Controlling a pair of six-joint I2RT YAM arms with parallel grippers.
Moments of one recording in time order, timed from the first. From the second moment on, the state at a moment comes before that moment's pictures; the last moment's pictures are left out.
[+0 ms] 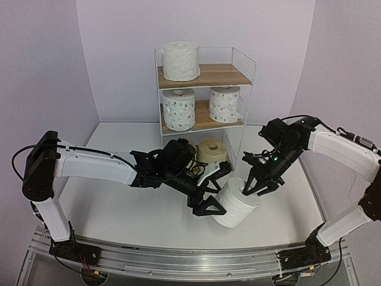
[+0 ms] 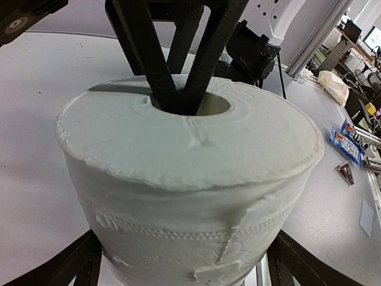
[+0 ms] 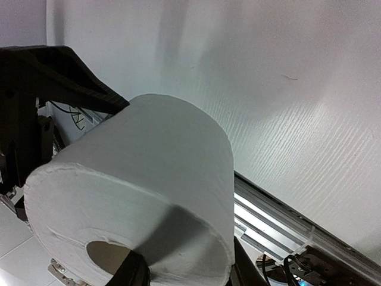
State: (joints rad) left arm -1.13 1.79 1.23 -0.02 0.58 0.03; right arm 0.58 1.43 1.23 -1.22 -0.65 0.35
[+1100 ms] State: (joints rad) left arm -1.11 1.51 0.93 0.37 0.46 -0.29; right arm 0.60 1.02 1.18 -0.99 -0.66 0.07
